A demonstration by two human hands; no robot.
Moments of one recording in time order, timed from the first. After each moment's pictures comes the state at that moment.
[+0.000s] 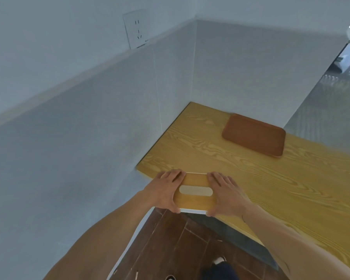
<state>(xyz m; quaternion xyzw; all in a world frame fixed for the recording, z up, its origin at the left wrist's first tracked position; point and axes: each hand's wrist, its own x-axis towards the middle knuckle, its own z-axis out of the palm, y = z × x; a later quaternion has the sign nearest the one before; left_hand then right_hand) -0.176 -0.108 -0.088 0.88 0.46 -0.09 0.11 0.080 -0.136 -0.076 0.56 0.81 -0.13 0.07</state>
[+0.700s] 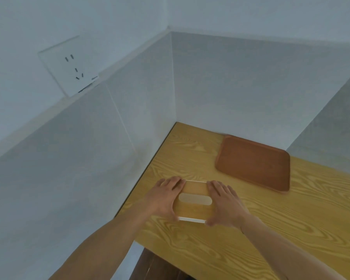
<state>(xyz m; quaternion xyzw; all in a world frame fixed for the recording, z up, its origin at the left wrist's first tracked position) -0.119 0.100 -0.098 0.88 0.44 -0.13 0.14 0.131 0.048 -0.107 0.61 0.77 -0.18 0.04</state>
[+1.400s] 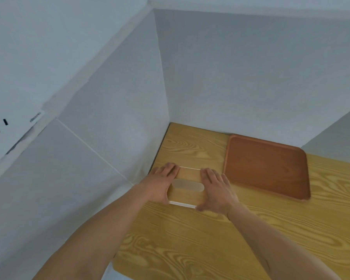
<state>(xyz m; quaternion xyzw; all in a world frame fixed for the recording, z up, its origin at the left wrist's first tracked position) -0.134 0.264 -0.116 0.89 0.39 -0.20 0.15 0.089 0.181 -0.128 0.67 0.71 -0.21 0.04</state>
